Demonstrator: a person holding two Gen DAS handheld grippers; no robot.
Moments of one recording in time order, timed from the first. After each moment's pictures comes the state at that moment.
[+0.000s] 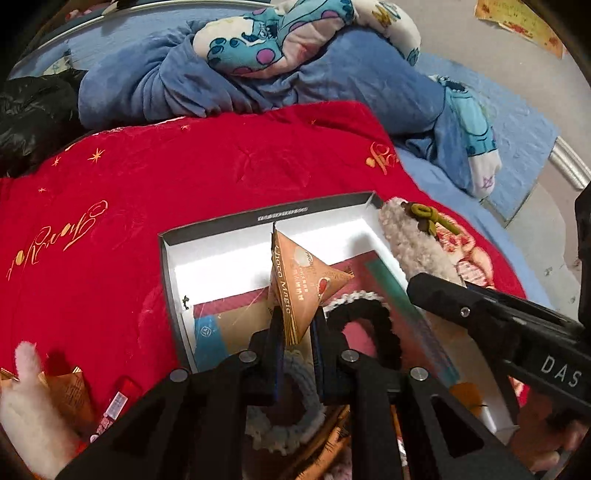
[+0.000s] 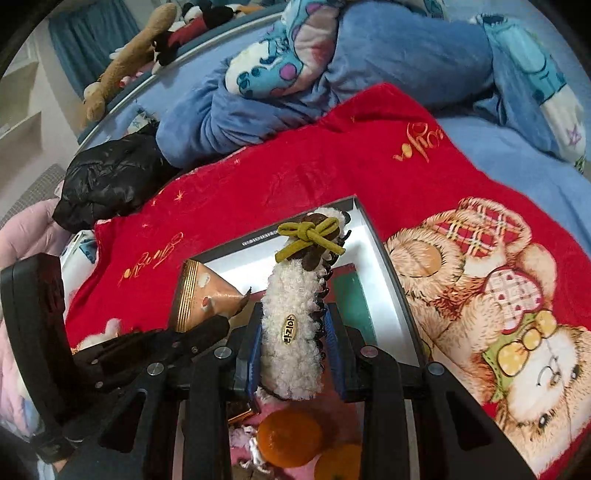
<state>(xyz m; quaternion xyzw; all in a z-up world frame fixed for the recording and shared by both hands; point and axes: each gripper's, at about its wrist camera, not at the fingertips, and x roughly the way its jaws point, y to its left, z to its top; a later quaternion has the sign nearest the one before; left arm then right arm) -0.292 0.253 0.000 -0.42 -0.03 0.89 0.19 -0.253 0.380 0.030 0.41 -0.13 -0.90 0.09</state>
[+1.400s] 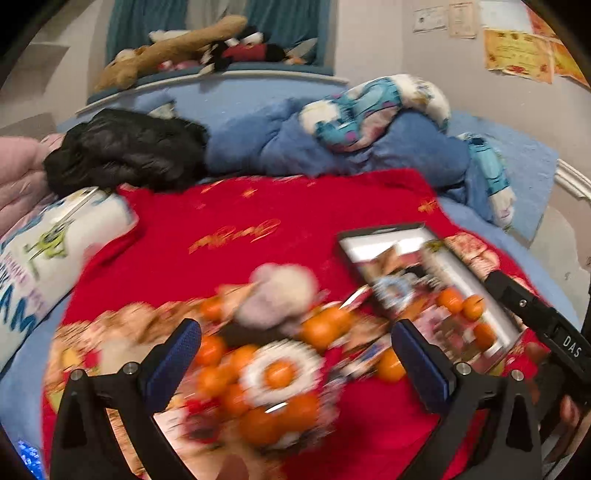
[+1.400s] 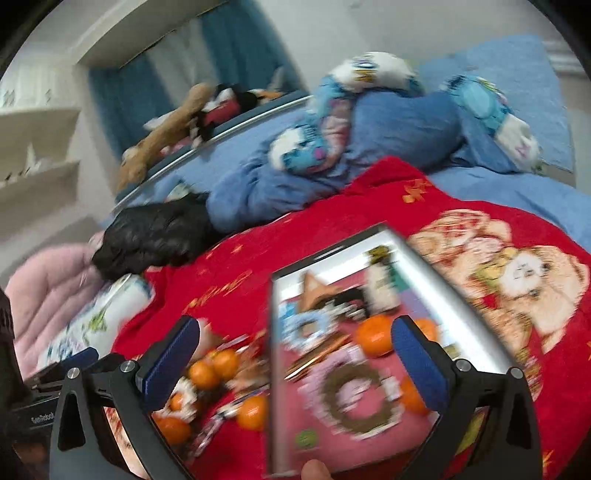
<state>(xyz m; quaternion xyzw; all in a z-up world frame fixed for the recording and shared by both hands) -0.087 0.070 0.075 -0.31 -0.02 0.95 0.06 -0.083 0.296 0.066 0.24 -0.16 -0.95 0.08</state>
